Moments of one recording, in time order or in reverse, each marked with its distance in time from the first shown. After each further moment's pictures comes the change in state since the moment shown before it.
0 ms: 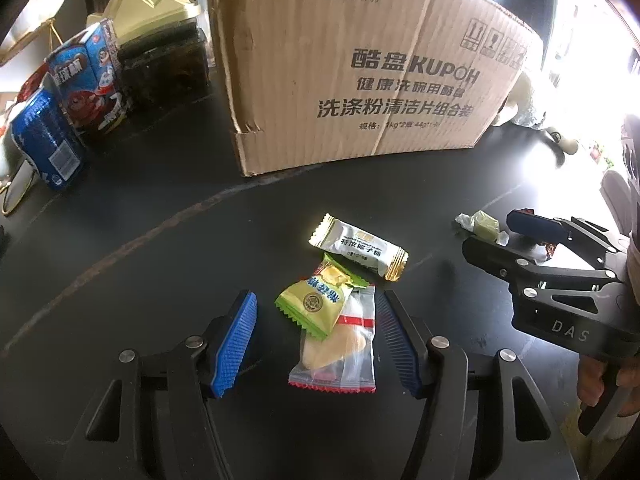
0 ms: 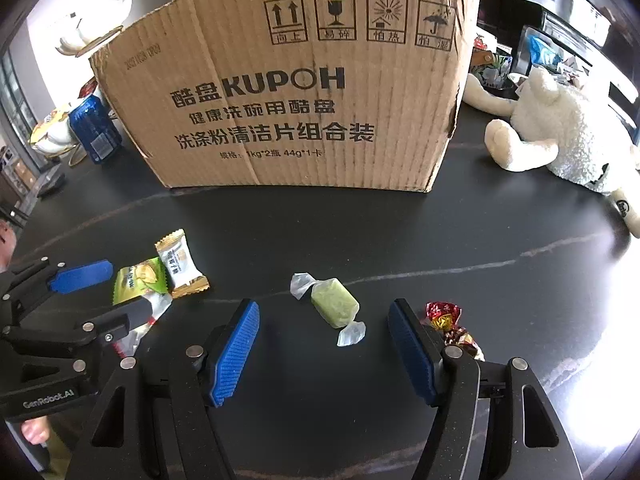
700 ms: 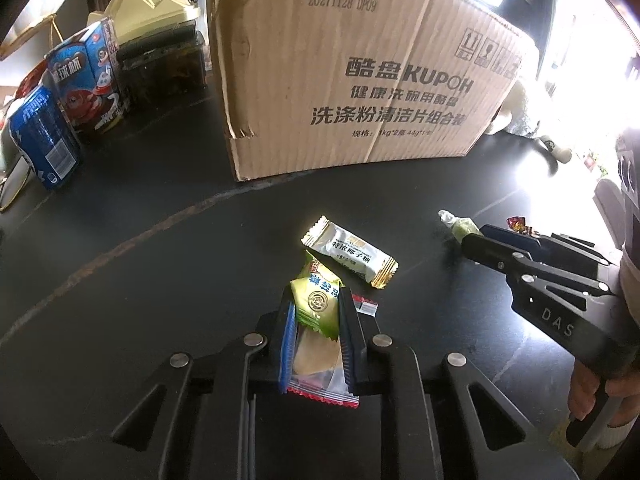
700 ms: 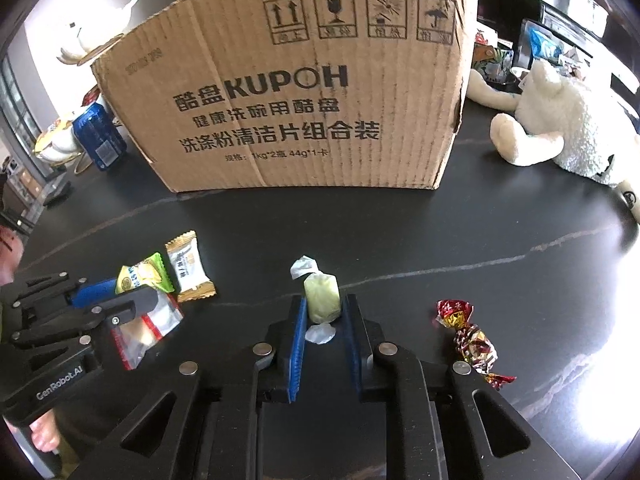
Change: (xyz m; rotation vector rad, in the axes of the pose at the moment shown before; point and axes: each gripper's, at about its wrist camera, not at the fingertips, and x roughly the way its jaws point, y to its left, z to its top) left arm -0.005 -0.002 0.000 -0.021 -0.026 -0.026; right arm -0.006 0.002 0.001 0.017 -0.020 0.031
